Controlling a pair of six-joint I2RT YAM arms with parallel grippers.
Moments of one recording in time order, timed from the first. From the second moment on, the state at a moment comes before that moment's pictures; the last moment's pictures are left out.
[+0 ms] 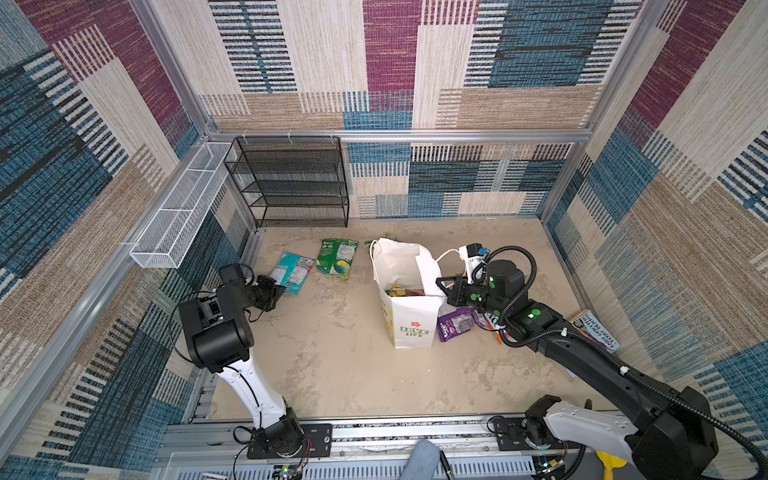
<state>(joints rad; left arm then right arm) 0.45 1.93 1.08 -0.14 0.66 -0.89 0.54 1.12 0.82 -0.11 -0.26 0.57</state>
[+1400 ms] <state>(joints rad) -0.30 1.13 1.64 -0.69 0.37 -0.80 0.54 1.10 0.81 -0.11 -0.25 0.57</state>
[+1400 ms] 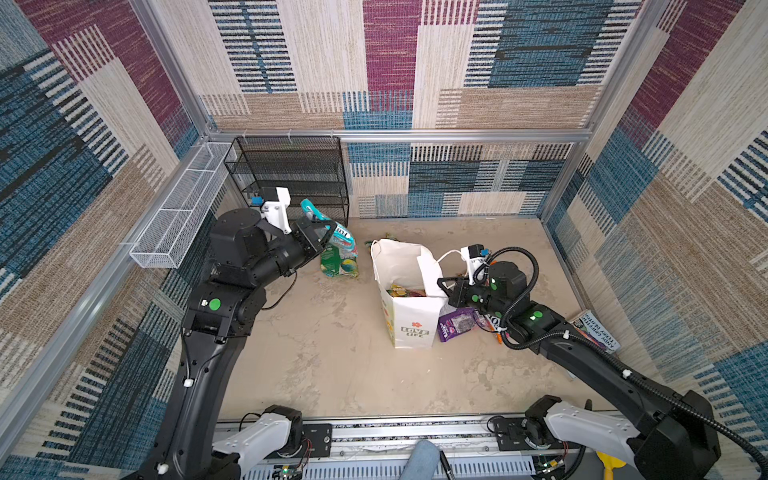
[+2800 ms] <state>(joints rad) -0.73 1.71 2.01 -1.22 0.29 -0.37 0.54 1.05 0.85 -0.15 -0.27 0.53</state>
